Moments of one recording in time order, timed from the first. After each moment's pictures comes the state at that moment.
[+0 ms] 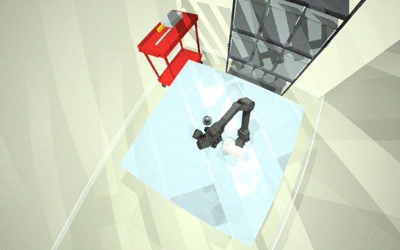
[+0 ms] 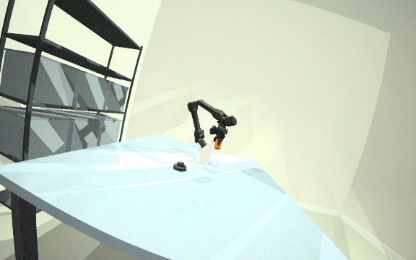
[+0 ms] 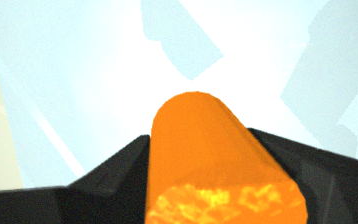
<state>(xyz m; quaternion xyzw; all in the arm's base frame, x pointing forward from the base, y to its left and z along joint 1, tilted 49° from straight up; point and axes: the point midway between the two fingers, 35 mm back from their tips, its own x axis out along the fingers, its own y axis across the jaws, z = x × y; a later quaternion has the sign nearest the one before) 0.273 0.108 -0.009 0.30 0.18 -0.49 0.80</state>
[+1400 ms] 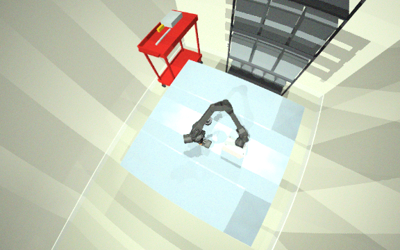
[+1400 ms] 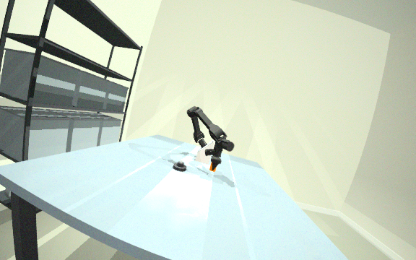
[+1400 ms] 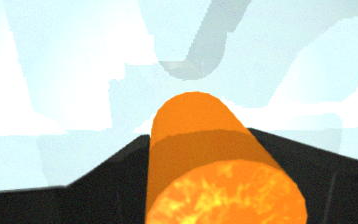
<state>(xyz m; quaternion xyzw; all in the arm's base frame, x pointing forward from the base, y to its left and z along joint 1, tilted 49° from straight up) 0.292 0.003 -0.108 0.26 0.25 -0.70 0.62</state>
